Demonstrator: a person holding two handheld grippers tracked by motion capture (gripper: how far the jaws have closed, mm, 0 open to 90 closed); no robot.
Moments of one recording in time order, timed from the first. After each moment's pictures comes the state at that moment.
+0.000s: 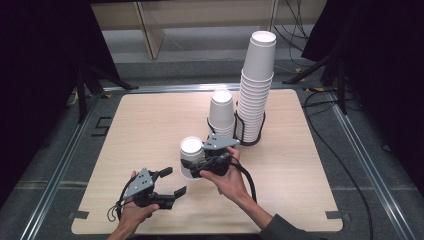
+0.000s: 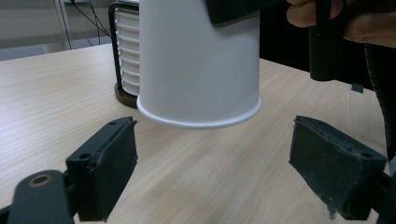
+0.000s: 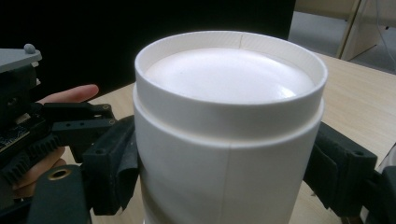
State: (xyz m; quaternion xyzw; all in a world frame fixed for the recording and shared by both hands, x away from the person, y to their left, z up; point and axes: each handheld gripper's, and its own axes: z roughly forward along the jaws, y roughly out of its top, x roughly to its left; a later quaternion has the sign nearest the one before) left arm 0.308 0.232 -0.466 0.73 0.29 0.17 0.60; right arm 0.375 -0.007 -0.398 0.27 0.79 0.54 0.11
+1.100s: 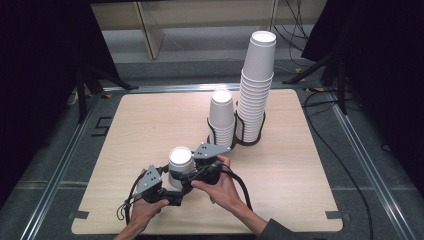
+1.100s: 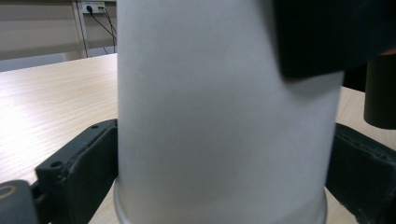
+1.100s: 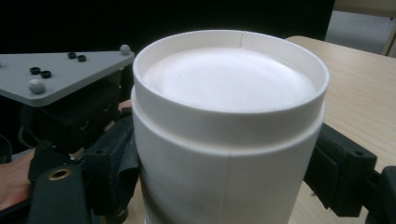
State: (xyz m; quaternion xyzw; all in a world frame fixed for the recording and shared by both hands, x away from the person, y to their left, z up) left arm 0.320 0.210 -0.473 0.71 0.30 0.19 0.61; right arm 0.358 0.015 -0.405 0.23 0.79 0.57 0.07
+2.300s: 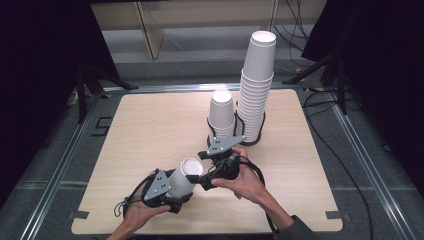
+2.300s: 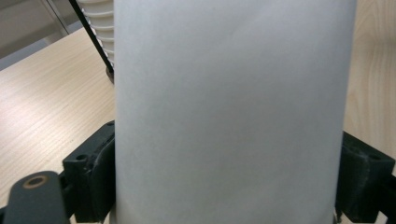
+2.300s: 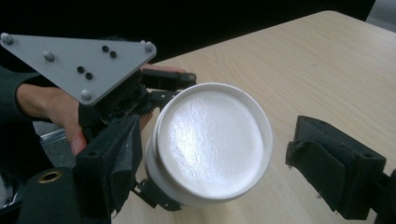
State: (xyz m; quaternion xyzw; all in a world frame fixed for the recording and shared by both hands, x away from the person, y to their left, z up) left arm 0.309 0.206 -0.461 0.82 0.21 0.22 0.47; right arm 0.359 -0.031 -0.371 0.17 0.84 0.51 0.02
